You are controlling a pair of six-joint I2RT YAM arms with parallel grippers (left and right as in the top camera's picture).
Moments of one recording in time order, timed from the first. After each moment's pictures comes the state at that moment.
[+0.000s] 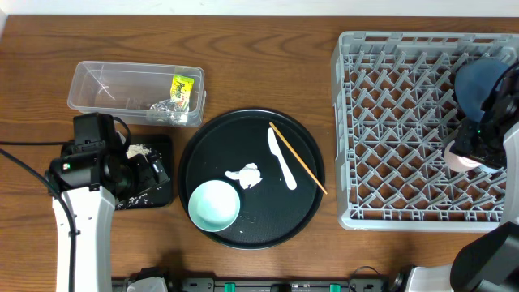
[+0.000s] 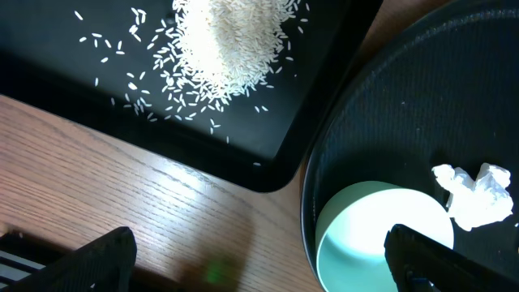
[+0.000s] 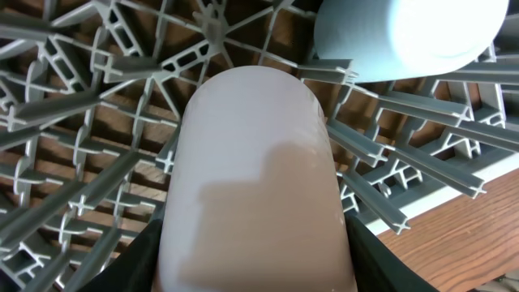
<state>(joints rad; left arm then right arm) 0.21 1.18 1.04 -1.22 0.03 -0.31 -0.40 1.60 1.38 -1.18 0.13 0.07</state>
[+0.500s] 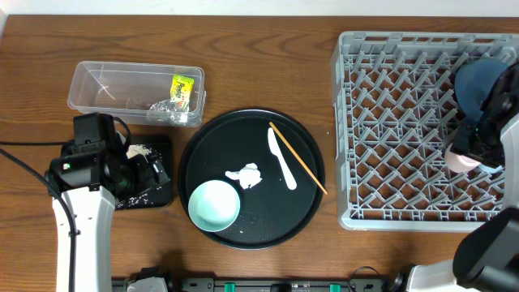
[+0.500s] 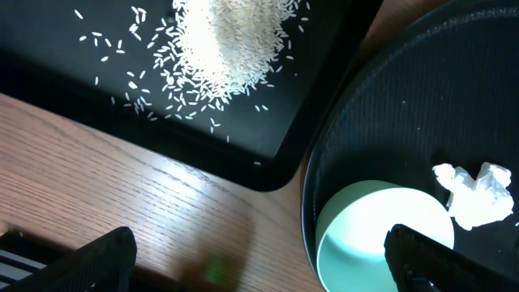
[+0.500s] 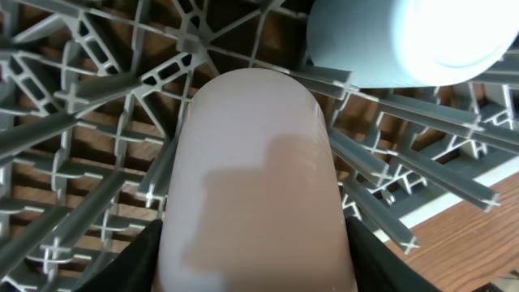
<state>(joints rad) 0.21 1.18 1.04 -1.22 0.03 -0.31 -0.40 1.66 1.38 -1.14 0.16 0.12</state>
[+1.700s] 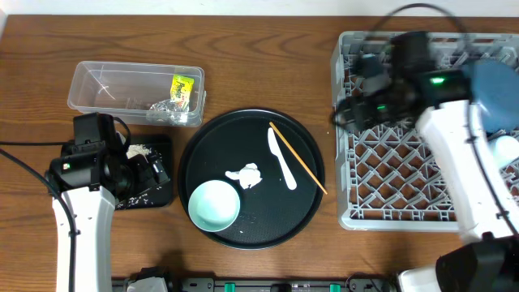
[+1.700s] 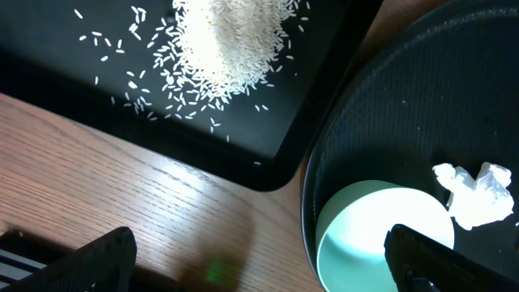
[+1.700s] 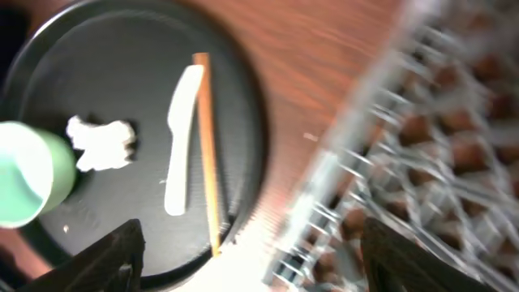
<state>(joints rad) 0.21 1.18 1.04 -1.22 0.03 -0.31 0.23 1.62 1.53 -1.08 -0.29 -0.18</state>
